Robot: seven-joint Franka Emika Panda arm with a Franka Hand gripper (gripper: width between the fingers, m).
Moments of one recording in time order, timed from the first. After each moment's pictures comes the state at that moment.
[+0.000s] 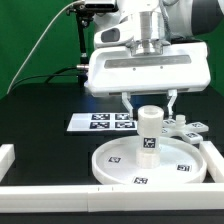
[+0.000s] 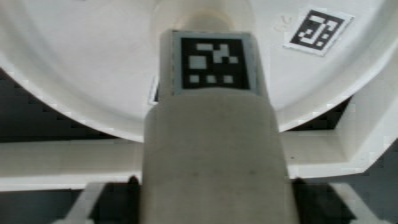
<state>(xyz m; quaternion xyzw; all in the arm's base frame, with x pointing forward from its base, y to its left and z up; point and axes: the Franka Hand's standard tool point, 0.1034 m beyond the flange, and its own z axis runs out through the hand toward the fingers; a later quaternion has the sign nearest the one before) 0.561 0.039 0.091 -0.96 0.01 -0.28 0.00</state>
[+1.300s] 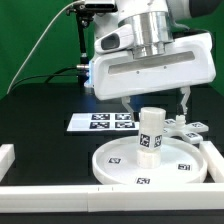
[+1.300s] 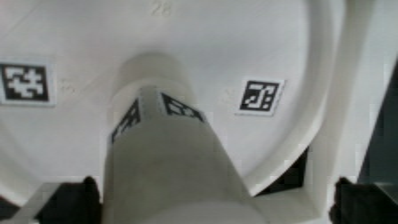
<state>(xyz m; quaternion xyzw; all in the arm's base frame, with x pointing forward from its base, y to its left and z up) 0.546 0.056 0.087 -0.99 0.06 -0.12 0.08</state>
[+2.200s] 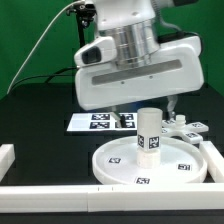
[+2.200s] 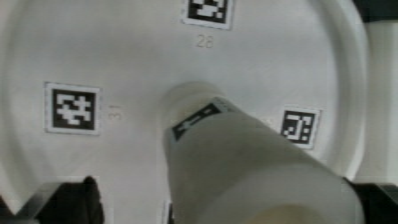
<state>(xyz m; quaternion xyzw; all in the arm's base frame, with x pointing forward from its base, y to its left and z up) 0.551 0.026 0.078 -0.99 0.06 0.01 0.10</state>
